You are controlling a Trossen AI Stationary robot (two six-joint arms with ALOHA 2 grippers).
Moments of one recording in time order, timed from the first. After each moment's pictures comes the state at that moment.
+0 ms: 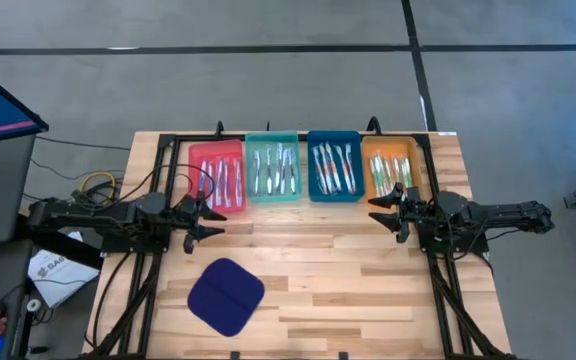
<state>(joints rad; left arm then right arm) 0.02 0.25 0.01 0.11 0.08 -0.22 0.05 0.05 0.00 0.05 0.18 0.34</state>
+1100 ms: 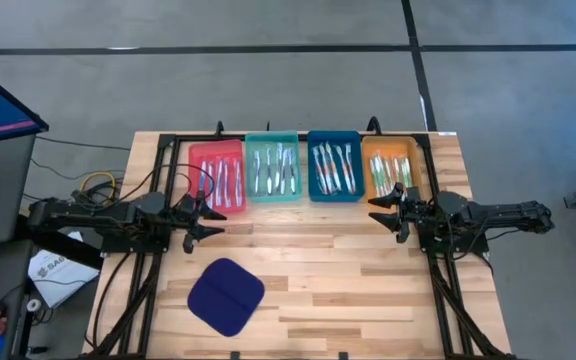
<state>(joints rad) 0.02 0.25 0.01 0.13 0.08 -0.22 0.05 0.05 0.00 0.04 0.18 0.34</state>
